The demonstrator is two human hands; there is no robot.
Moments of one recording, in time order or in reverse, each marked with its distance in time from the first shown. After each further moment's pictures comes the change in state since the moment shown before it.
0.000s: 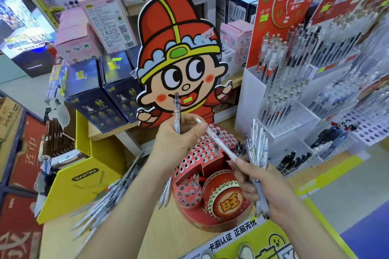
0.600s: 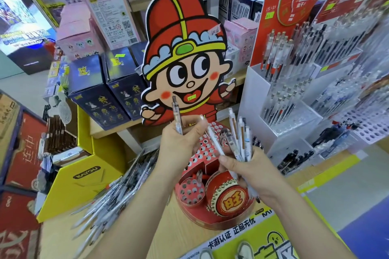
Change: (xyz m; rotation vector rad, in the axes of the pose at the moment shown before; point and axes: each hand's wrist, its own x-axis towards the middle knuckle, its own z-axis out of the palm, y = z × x) left_hand -0.002 -0.018 0.003 -0.035 0.145 -0.035; right_hand 0.014 -0.010 0.030 -0.431 0.036 -0.109
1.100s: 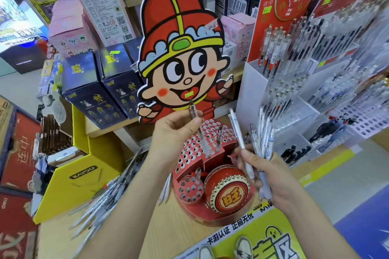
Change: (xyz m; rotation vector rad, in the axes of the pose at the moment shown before) left_hand 0.013 -0.002 -0.010 -0.092 -0.078 0.044; right_hand -0.006 0.020 -0.027 0.321 0.029 -0.034
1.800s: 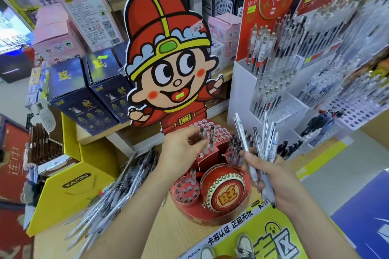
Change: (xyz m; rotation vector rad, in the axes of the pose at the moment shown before) left_hand 0.008 -0.047 0.007 0.790 -0.100 0.253; right_hand -0.015 0.003 -0.014 0.025 0.120 0.011
